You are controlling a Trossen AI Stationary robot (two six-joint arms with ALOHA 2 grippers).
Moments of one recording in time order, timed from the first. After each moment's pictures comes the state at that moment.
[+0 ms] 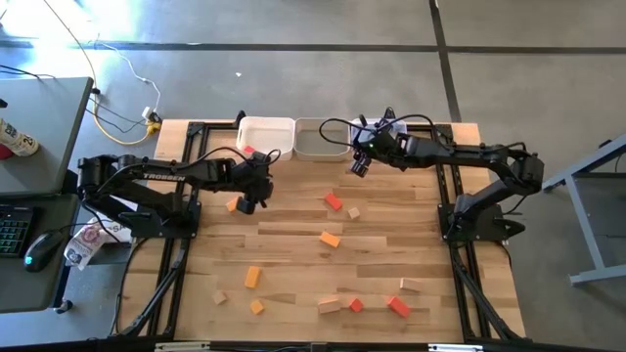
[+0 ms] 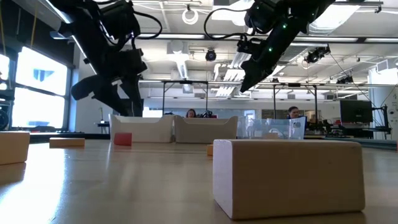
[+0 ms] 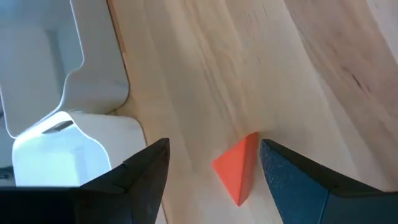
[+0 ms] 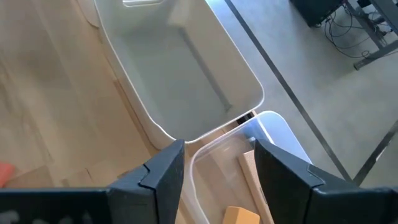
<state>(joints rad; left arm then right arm) 0.34 1.26 0.67 -0.39 -0.22 0.76 -0.37 1.45 0.99 -0.31 0.41 -0.14</state>
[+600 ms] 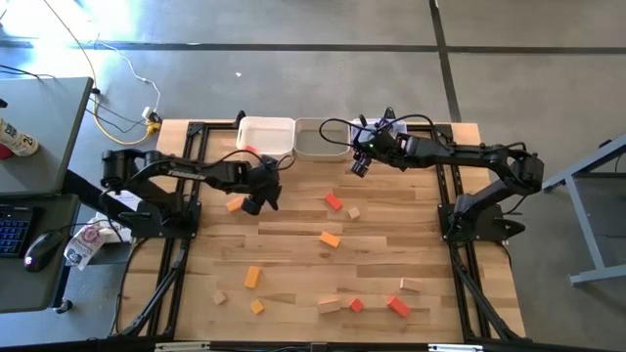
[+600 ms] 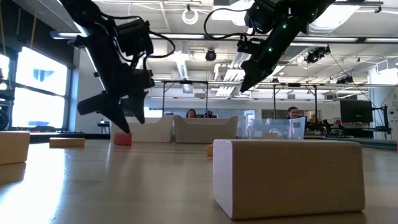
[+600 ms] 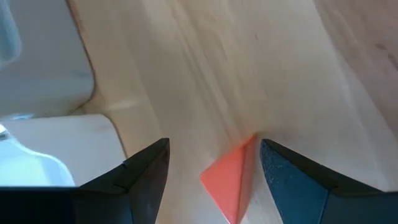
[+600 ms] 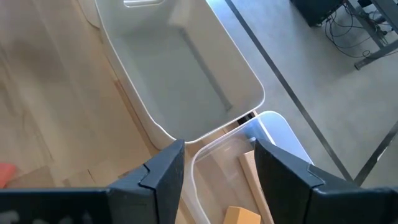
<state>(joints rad) 0.34 1.48 0.72 -0.38 -0.27 0.76 -0.37 1.45 0.99 -0.31 0.41 -0.14</state>
